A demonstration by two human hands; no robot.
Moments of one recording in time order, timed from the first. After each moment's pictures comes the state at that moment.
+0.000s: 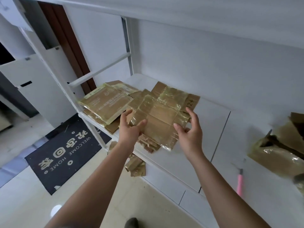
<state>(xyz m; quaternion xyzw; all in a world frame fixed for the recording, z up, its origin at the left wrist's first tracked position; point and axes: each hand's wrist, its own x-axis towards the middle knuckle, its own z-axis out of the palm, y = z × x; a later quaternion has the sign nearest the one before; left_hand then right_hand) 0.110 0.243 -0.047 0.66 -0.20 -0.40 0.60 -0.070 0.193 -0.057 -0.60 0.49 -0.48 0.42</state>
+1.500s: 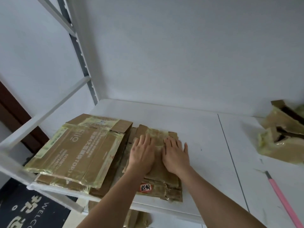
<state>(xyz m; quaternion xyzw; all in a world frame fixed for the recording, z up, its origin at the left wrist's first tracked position) 0.186 0.089 -0.165 0.58 -0.81 0.05 0.05 0.048 0.091 -0.184 -0.71 0.69 -0.07 0.12</state>
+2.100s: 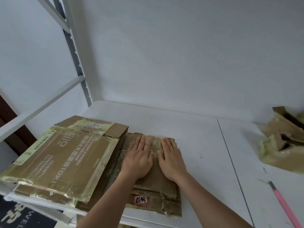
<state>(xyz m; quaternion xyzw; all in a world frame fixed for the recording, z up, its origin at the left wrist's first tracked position) 0.196 0.053 -0.203 0.60 -0.79 -0.08 0.07 0.043 0.066 -0.198 -0.71 0.67 -0.12 0.19</state>
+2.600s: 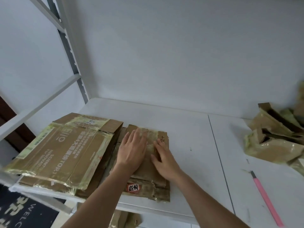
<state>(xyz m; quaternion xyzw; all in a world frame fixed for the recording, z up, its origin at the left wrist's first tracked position) 0.187 0.075 -0.171 0.60 -0.79 0.02 0.13 0.032 0.110 -0.176 -0.71 0.61 -0.20 0.30</state>
